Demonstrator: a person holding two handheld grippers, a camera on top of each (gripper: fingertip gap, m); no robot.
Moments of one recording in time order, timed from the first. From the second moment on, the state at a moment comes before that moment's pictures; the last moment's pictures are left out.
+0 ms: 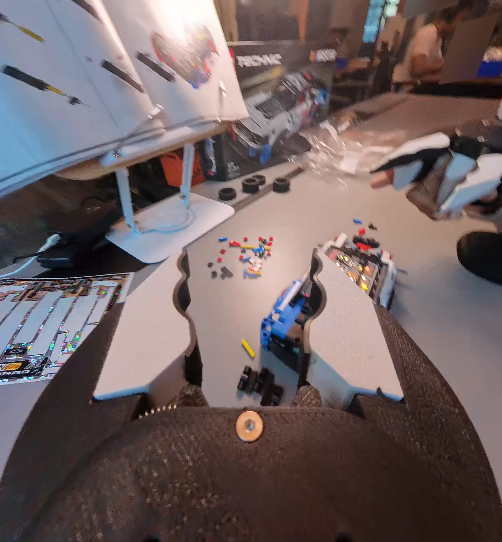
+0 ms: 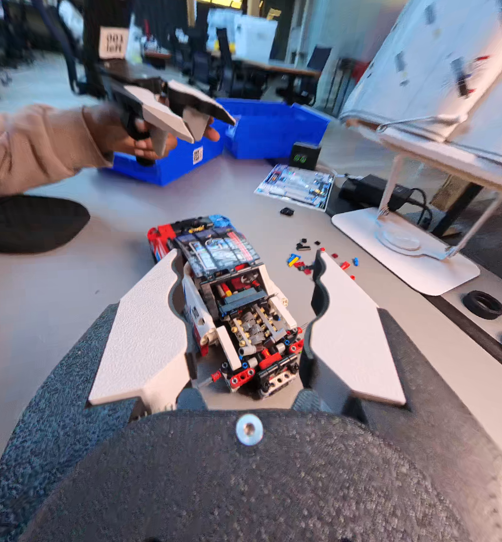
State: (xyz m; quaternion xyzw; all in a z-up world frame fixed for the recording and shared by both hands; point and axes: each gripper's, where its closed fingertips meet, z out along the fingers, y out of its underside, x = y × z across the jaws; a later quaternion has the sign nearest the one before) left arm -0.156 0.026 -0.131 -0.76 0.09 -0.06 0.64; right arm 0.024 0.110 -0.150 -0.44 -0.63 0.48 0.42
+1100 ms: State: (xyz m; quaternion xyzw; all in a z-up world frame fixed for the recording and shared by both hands) left arm -0.284 0.118 -0.128 -0.71 -0.08 0.12 0.69; right arm -0.117 0.376 -0.100 -0.64 -0.31 0.38 0.59
